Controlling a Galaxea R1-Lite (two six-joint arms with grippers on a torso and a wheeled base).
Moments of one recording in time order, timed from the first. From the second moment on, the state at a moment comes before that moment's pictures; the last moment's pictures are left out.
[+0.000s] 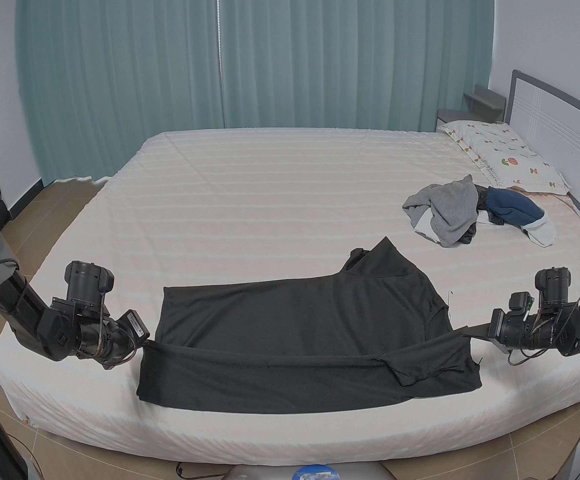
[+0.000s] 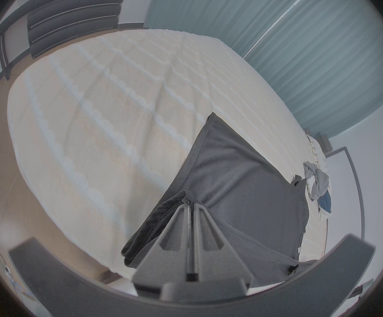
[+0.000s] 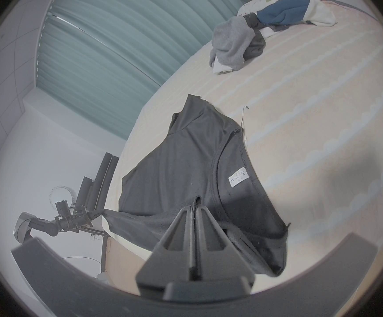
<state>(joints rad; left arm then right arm) -0.07 1.94 -0.63 -0.43 -0.06 -0.74 -0.12 2.01 -0.49 -0.80 0.63 0.40</state>
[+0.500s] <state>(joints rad) -0.09 1.78 -0.57 -0.25 -0.06 -0.56 -0.14 1.75 -0.29 -0.79 0.65 0.39</state>
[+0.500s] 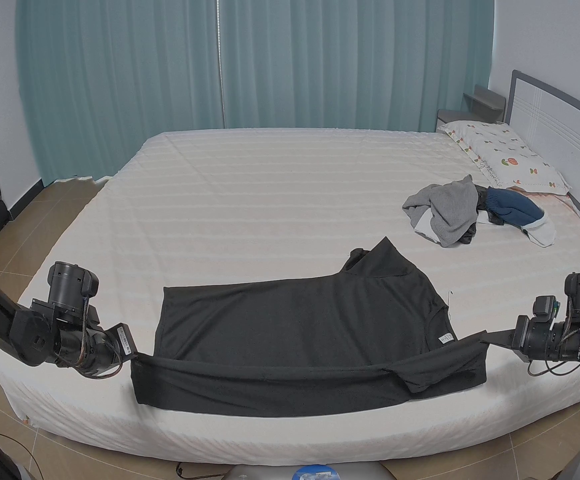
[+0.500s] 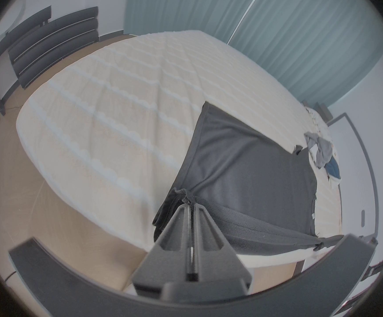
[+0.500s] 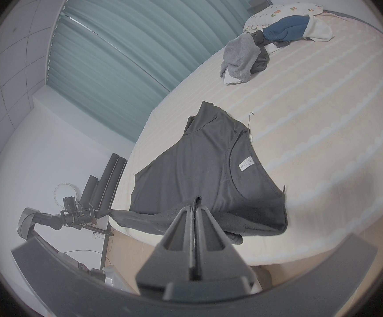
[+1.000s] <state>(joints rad) -0.09 1.68 -0.56 -0.06 -0.06 -0.44 -0.17 1.67 -0.21 -0.79 0.65 0.38</state>
